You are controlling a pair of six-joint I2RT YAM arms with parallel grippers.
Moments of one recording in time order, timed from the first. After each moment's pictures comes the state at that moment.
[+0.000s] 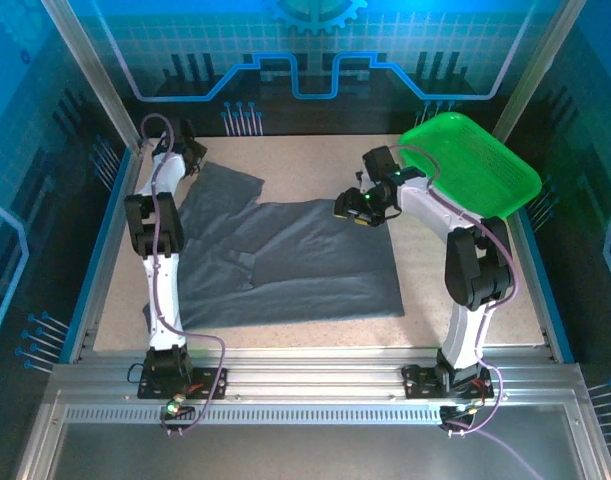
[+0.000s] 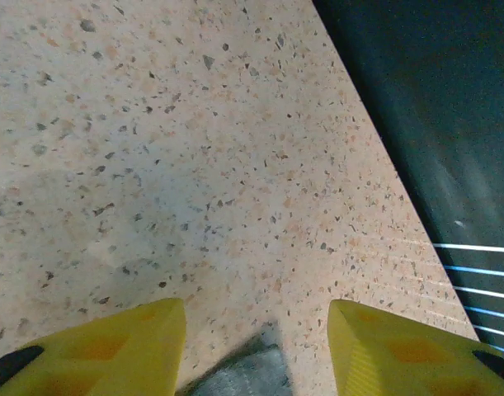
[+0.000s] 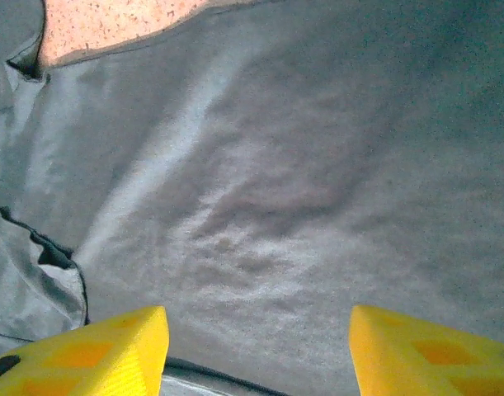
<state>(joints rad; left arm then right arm) 0.17 2.64 2.35 -0.53 -0.03 -0.95 0.35 1.88 1.48 -0.73 -0.34 0.55</state>
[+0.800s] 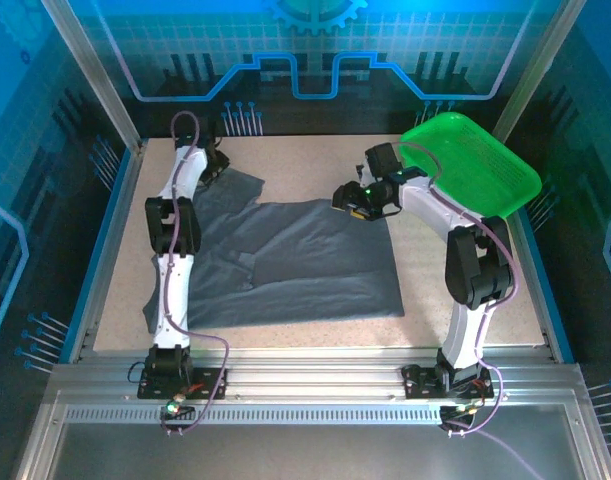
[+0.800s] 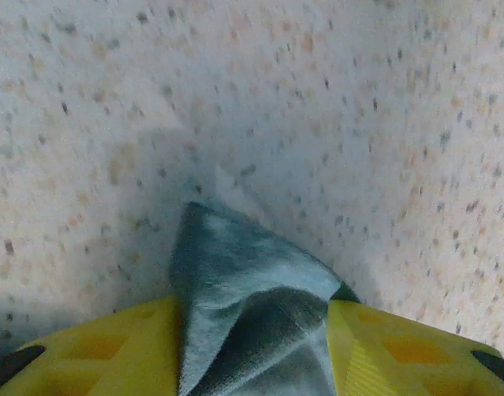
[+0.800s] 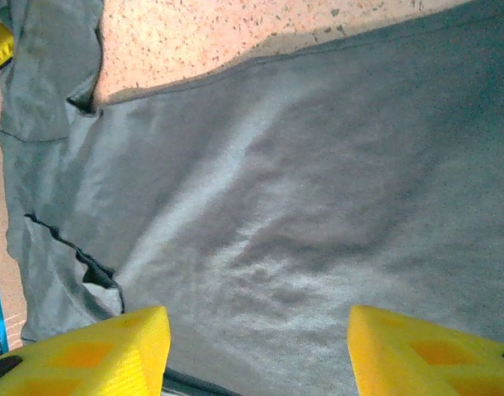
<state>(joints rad) 0.04 2.71 2.55 -0.97 -0.10 -0.87 0.33 1.89 1.49 -0.64 -0.40 0.58</state>
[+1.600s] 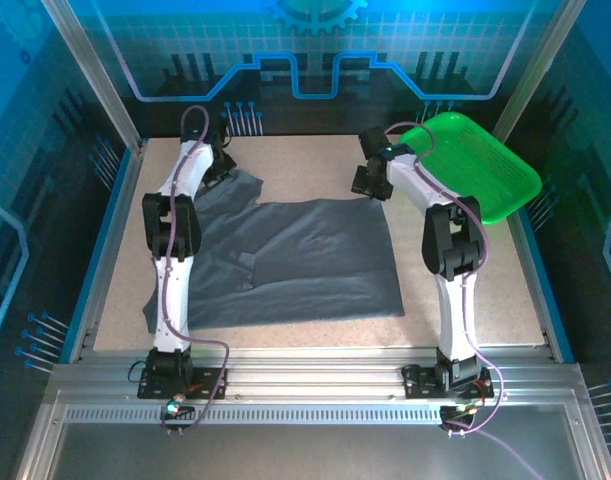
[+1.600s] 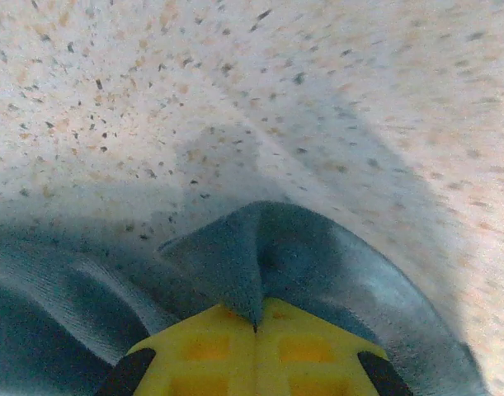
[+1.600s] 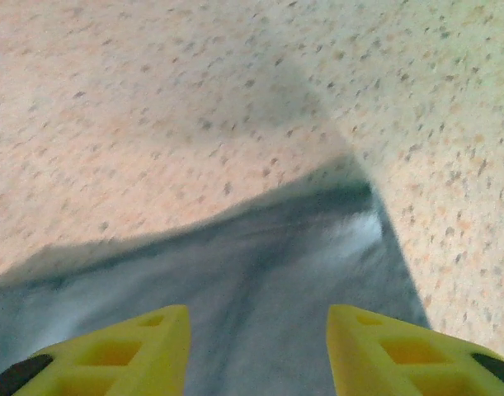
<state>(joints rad) -0.01 2.48 2.31 -1.03 -0.14 -0.79 0.29 2.24 1.94 -0.89 0.07 0.58</state>
